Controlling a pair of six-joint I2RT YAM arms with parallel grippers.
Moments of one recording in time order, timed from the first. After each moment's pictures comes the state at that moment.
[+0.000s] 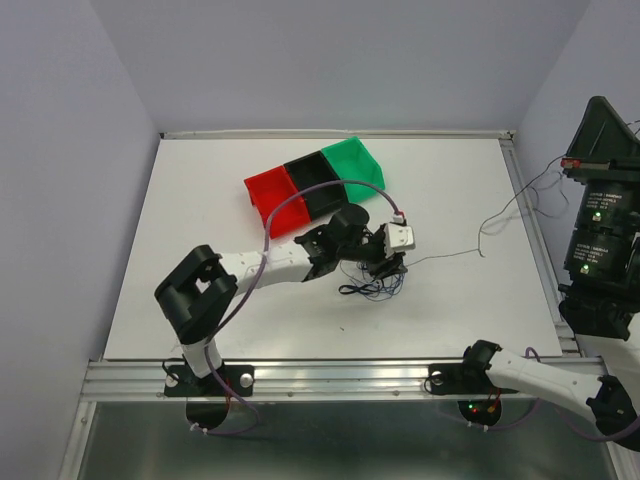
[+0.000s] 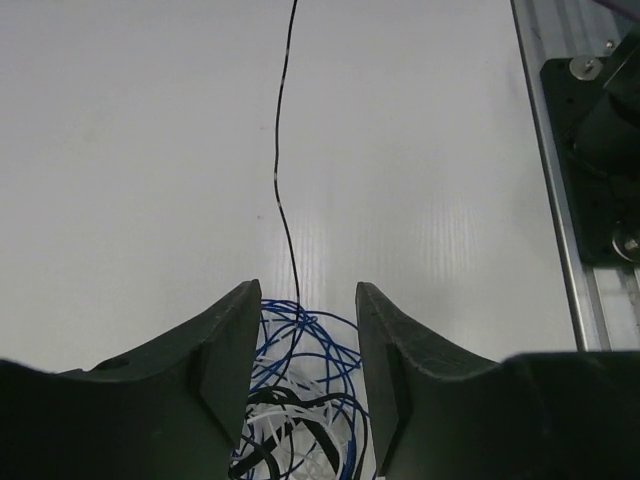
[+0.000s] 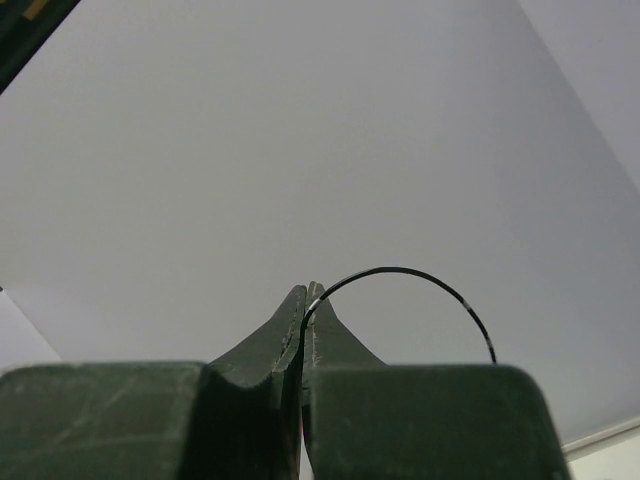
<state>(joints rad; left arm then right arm) -0.96 1.67 1.09 0.26 0.55 0.25 0.84 0.82 1.42 0.46 0.82 -0.11</state>
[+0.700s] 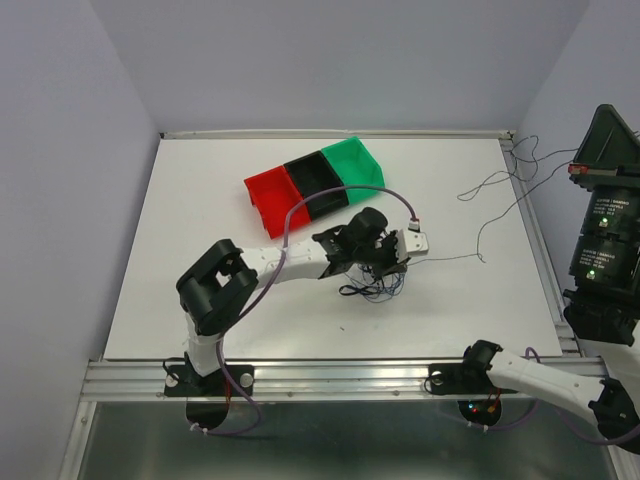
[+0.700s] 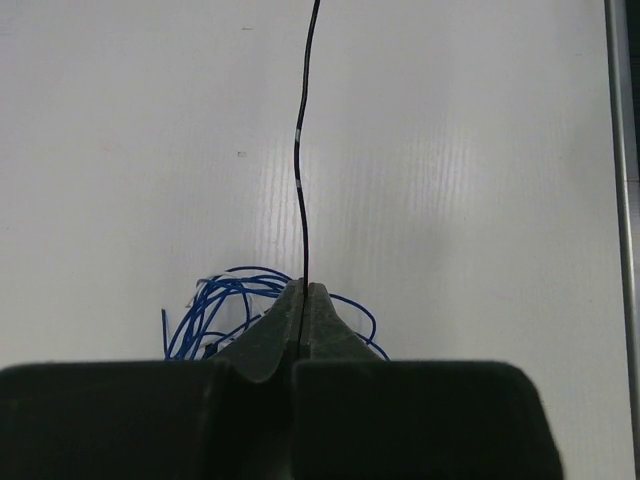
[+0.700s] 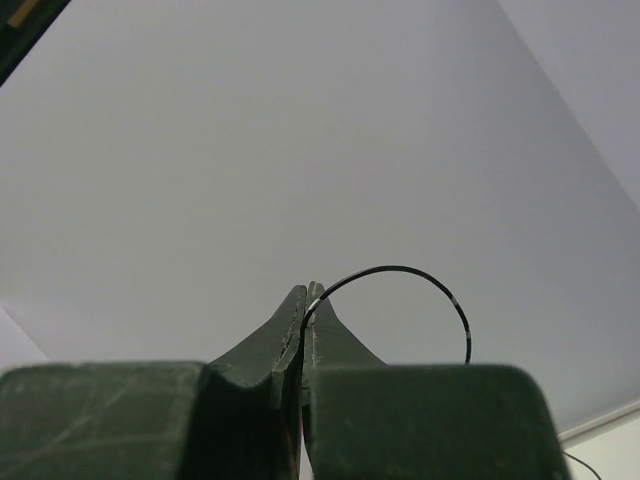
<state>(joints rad) -1.00 1.87 1.23 0.09 0.45 0.29 0.84 0.81 1.42 0.45 0.84 -0.10</state>
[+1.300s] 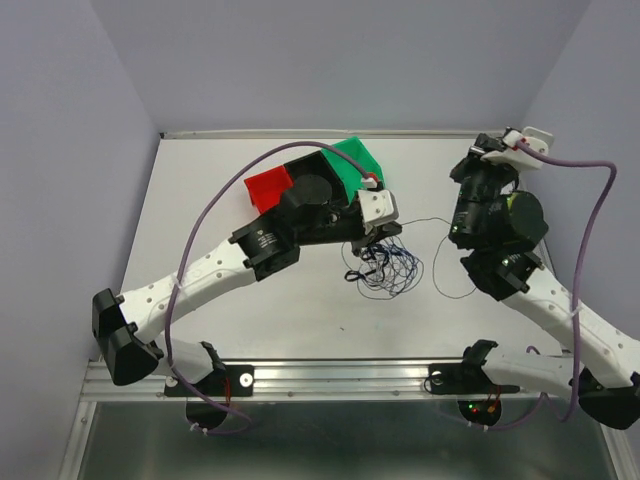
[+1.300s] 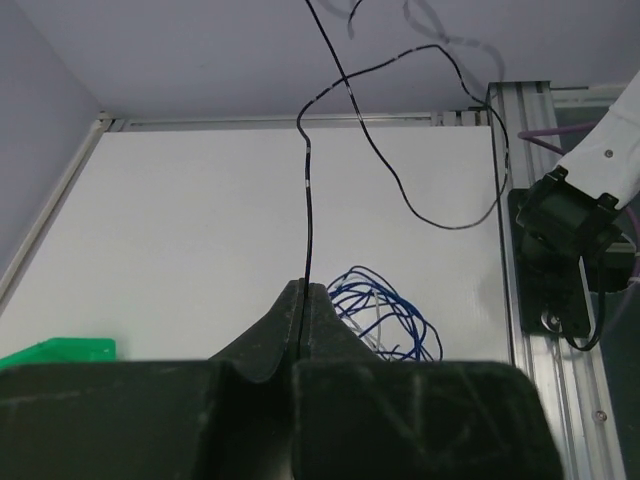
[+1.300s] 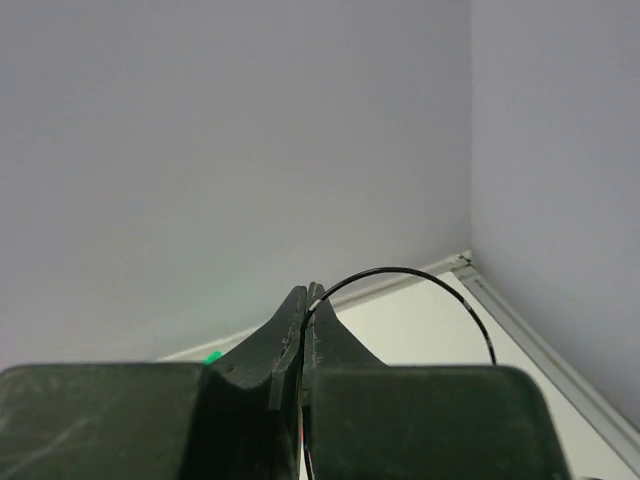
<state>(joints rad) -1.00 1.36 1.32 -0.10 0.42 0.21 0.82 0.98 1.19 0.44 1.08 -0.30</state>
